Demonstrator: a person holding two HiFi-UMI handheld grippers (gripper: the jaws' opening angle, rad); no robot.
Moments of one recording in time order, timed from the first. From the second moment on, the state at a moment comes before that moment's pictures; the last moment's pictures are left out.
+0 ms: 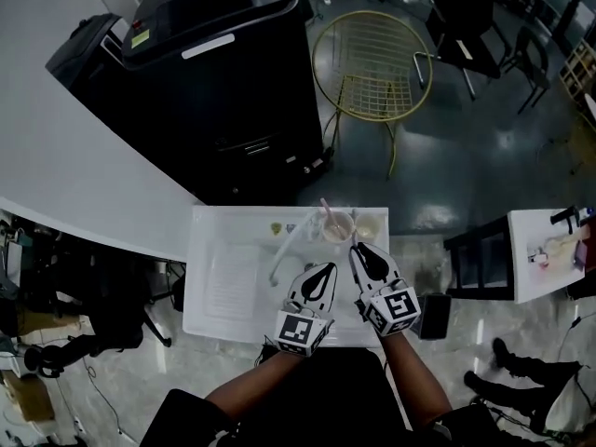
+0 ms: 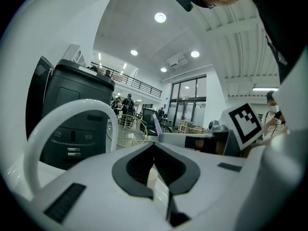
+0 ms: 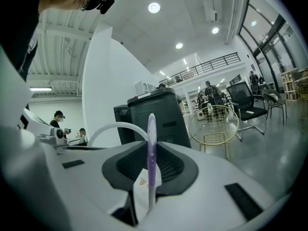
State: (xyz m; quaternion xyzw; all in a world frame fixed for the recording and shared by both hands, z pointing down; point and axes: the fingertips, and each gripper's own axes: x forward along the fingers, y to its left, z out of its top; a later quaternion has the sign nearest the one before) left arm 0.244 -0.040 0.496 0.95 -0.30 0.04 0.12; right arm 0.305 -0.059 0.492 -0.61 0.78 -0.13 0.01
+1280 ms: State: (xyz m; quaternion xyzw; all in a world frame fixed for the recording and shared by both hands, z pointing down) left arm 0.292 -0.091 0.548 0.92 -0.35 0.07 0.13; right arm 0.408 -0.168 0.600 -0.61 0.78 -0.17 0.03
